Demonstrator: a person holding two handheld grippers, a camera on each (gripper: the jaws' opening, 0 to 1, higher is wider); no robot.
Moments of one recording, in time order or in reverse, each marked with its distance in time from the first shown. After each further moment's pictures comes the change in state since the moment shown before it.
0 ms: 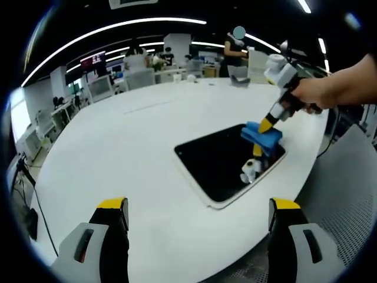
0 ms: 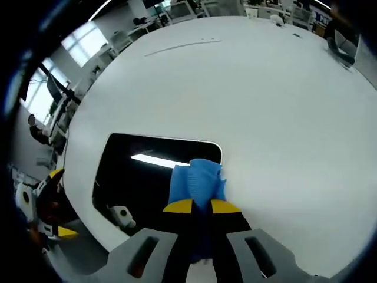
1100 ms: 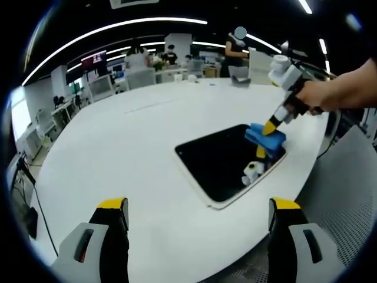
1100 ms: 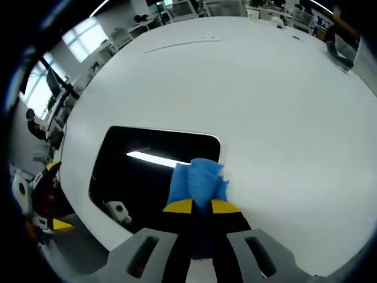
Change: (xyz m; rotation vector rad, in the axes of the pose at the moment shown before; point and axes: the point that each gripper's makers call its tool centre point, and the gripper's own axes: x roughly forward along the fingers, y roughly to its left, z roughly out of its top) left arm -0.001 0.001 0.001 -0.007 -0.003 0.003; right arm -0.006 0.002 -0.011 -0.025 0.005 -0.023
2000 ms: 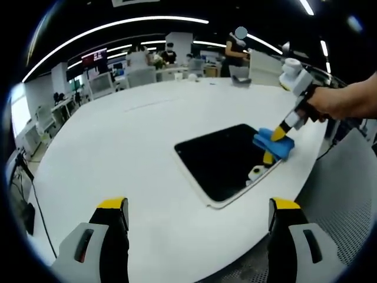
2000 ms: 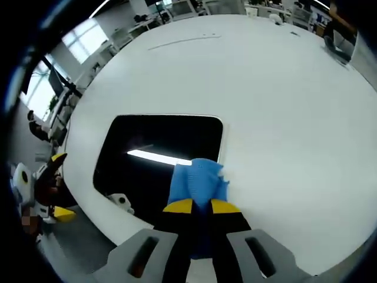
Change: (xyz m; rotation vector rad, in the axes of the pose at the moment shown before) left arm 0.001 0.001 -0.003 -0.039 0.007 -0.006; right arm -0.012 0.006 -0.027 0.011 0.005 0.017
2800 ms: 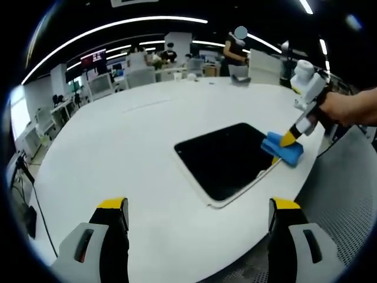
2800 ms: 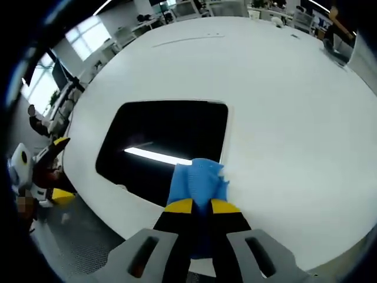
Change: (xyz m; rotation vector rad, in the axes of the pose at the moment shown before) left arm 0.001 -0.002 0.000 0.033 0.003 -0.002; right arm -0.008 0.007 -0.025 -0.021 -0.009 -0.011
